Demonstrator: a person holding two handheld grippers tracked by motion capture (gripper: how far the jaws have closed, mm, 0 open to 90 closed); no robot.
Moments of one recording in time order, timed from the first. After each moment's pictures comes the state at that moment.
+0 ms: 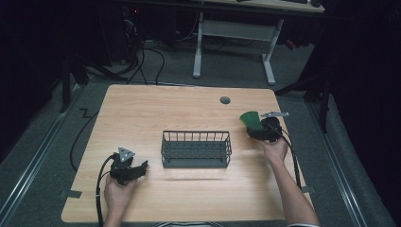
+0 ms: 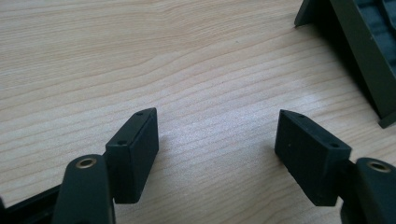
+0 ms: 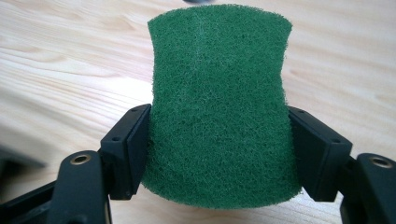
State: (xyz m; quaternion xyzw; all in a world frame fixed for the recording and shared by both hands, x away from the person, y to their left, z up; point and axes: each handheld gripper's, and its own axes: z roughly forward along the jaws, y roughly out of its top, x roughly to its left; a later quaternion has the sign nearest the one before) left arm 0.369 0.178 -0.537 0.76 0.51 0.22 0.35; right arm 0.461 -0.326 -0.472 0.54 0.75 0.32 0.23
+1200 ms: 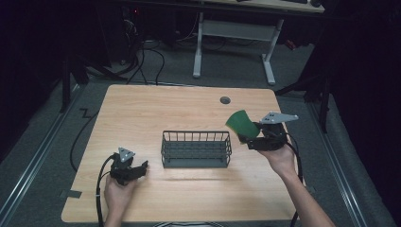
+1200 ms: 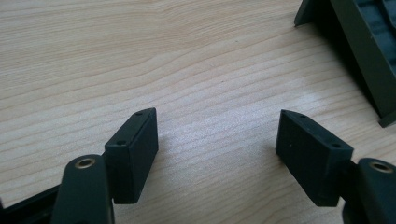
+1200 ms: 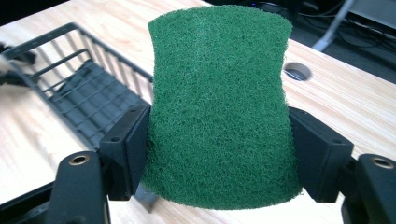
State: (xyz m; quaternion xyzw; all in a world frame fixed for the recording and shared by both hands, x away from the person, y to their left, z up) left arm 0.369 0.177 -0.537 0.76 0.50 0.22 0.34; right arm 0.383 -0.277 -0.383 0.38 0.81 0.39 0.21
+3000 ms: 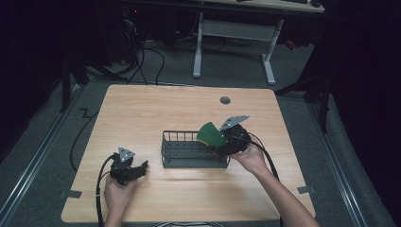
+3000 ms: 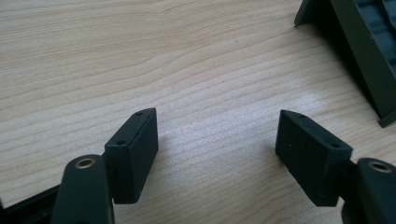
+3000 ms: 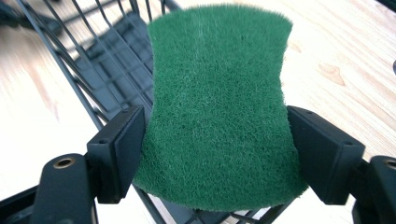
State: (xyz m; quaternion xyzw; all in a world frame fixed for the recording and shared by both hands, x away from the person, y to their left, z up) left arm 0.369 0.177 -0.537 0.76 0.51 0.22 0.35; right arm 0.413 -0.196 -0.425 0.32 0.88 0.31 0.15
